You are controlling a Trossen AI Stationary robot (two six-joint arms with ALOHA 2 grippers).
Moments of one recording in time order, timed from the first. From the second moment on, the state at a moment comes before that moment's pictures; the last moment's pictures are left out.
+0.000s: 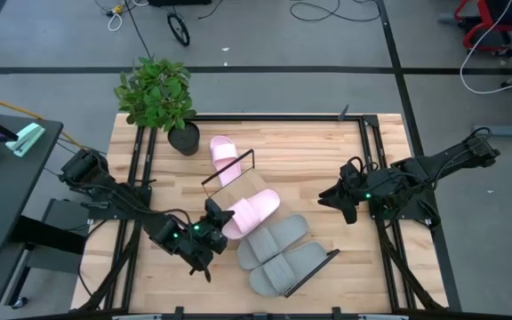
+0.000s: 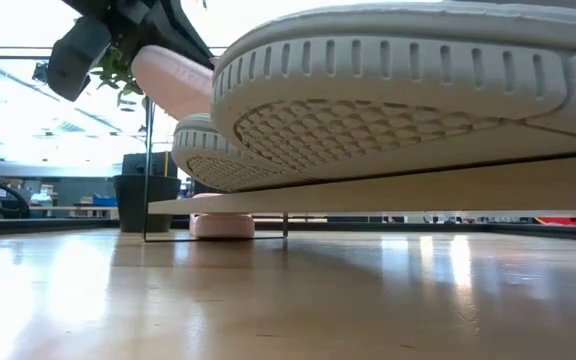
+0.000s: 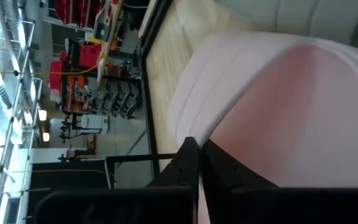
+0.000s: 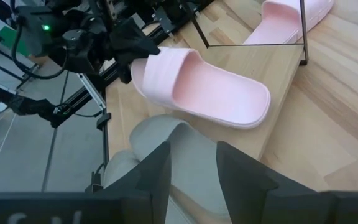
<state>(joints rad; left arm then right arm) -0.61 1.56 0.97 -0.28 -1.07 0.43 0.36 0.79 0.77 -0.47 0.26 0.84</state>
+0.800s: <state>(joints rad) -0.63 1.40 1.38 -0.36 -1.10 0.36 0.36 0.79 0.84 -0.39 0.27 0.23</state>
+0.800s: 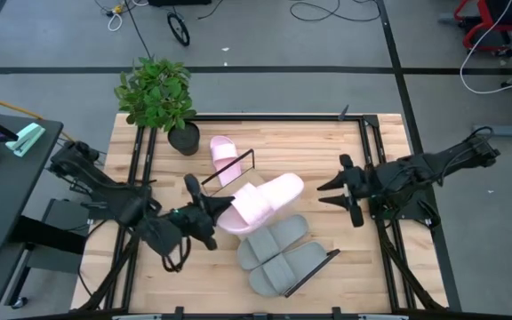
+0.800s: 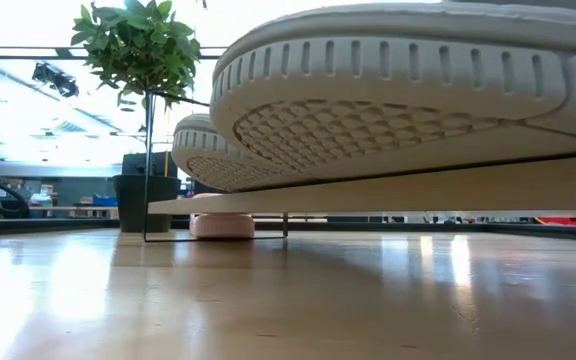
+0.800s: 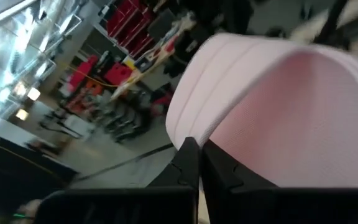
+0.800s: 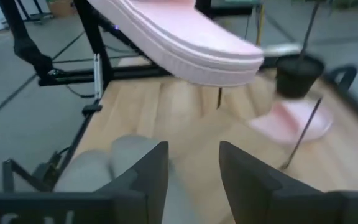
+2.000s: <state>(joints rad) -0.66 1.33 1.31 0.31 -0.84 0.12 0.36 0.81 1.19 -0.26 0.00 -0.17</state>
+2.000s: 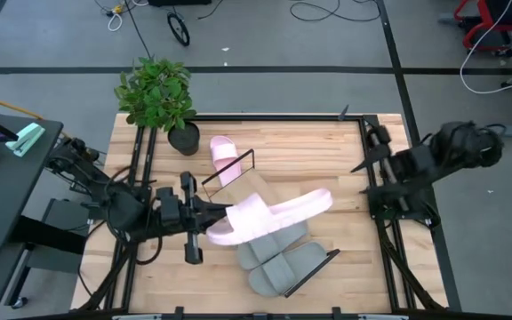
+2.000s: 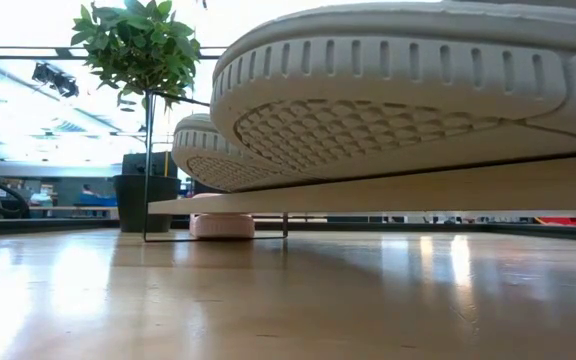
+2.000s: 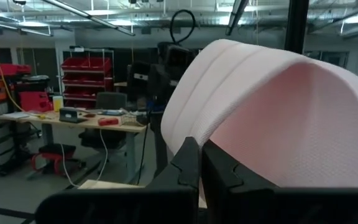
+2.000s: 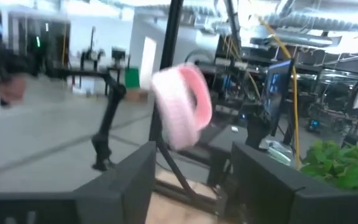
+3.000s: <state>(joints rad) -0.63 1.33 1.31 0.30 -0.83 0.07 0.31 1.00 1.31 -0.19 -0.03 -0.42</state>
